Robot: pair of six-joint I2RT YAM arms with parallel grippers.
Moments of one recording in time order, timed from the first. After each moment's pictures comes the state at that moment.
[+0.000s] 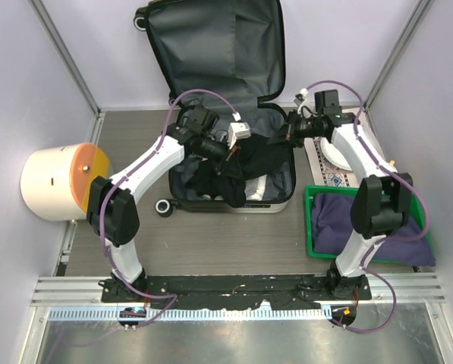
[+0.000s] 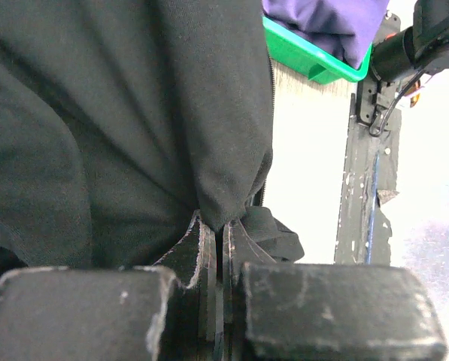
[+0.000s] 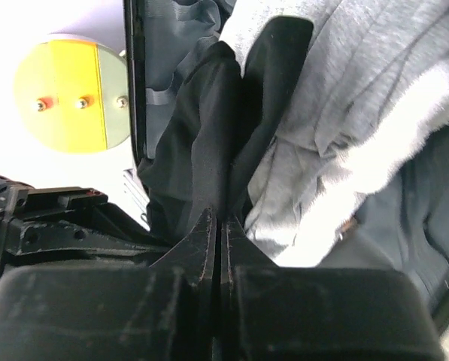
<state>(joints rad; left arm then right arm) -0.54 1.82 1.63 -0.74 0.87 0.33 0.13 1.80 1.55 -0.59 -0.80 0.51</state>
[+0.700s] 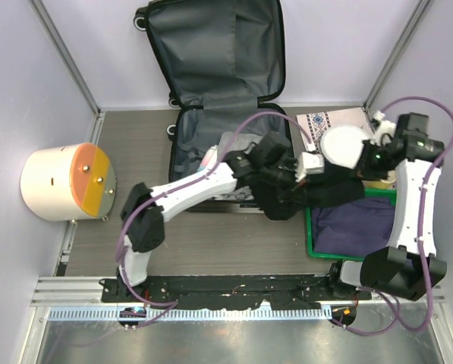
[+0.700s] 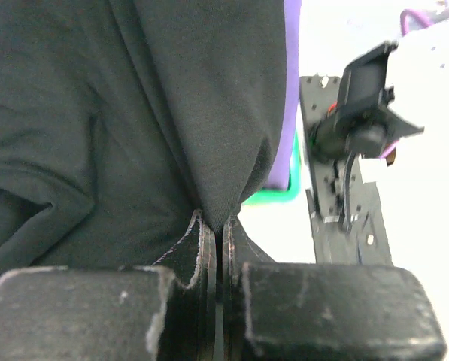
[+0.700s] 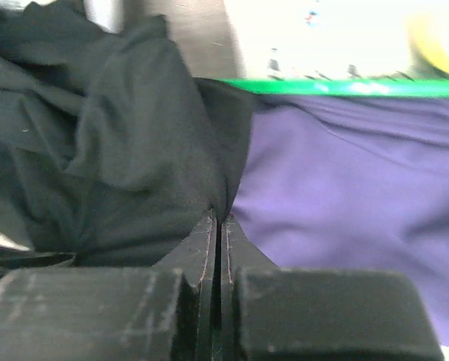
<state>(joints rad) -0.98 1.92 1.75 -0.45 0.66 0.21 -0.27 1.32 1.47 -1.21 -0.36 -0.05</state>
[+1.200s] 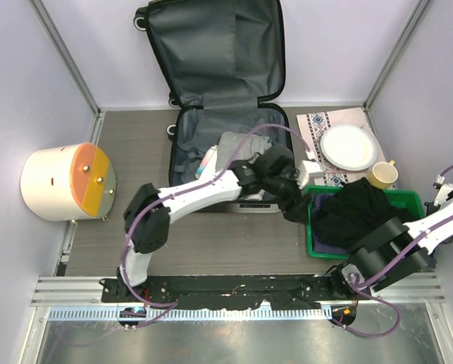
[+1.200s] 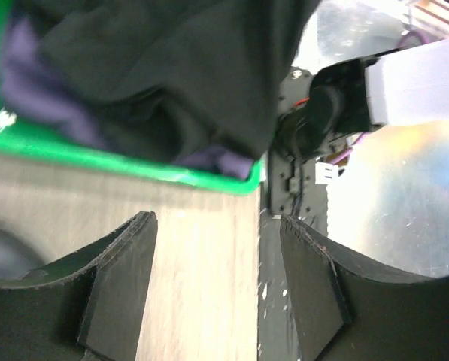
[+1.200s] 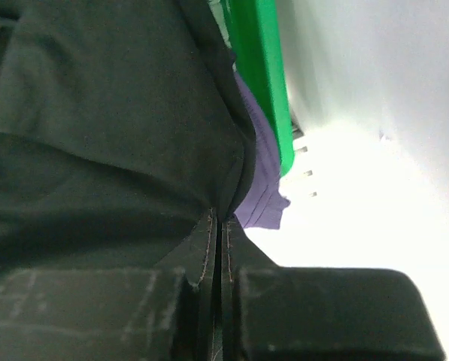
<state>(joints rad) -1.06 2.01 1.76 -0.38 0.66 -0.04 -1.11 1.28 1.18 -1.12 -0.10 -0.78</state>
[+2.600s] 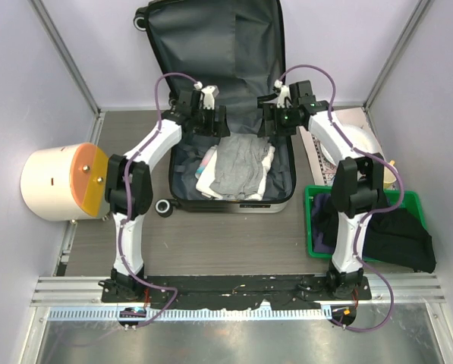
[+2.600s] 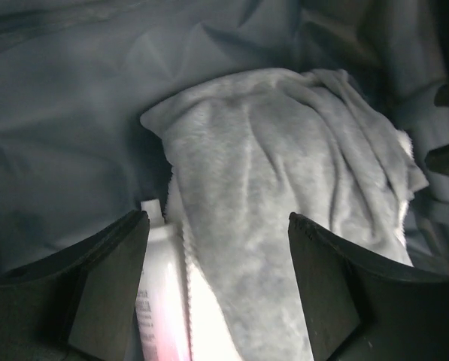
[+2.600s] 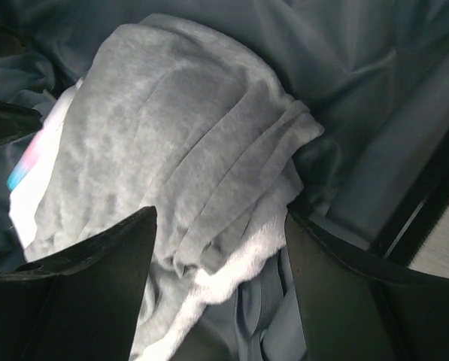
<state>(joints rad) -0.38 2.09 1.85 -0.43 0.35 -0.19 0.21 2.01 1.83 -0.66 -0.39 0.10</state>
